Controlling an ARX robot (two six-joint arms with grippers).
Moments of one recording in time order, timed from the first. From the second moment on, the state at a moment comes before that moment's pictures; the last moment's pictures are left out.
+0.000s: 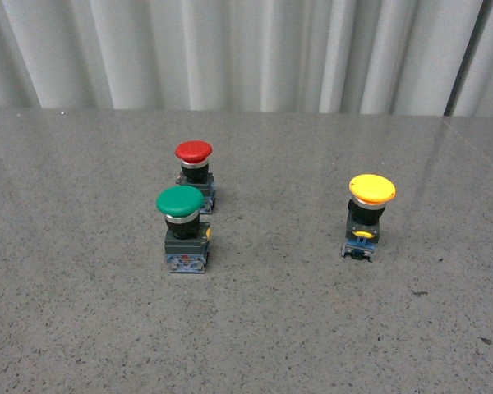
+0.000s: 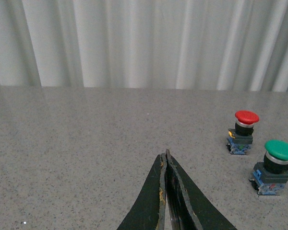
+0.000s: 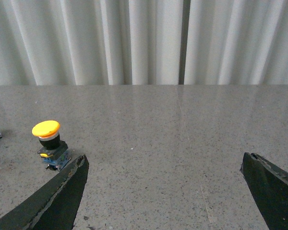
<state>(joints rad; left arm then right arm) 0.00 0.23 0.01 0.24 0.00 0.00 0.00 0.00 0.01 0.00 0.00 0.01</state>
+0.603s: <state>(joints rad) 0.00 0.01 0.01 0.00 0.00 0.00 0.00 0.00 0.01 0.00 0.00 0.01</state>
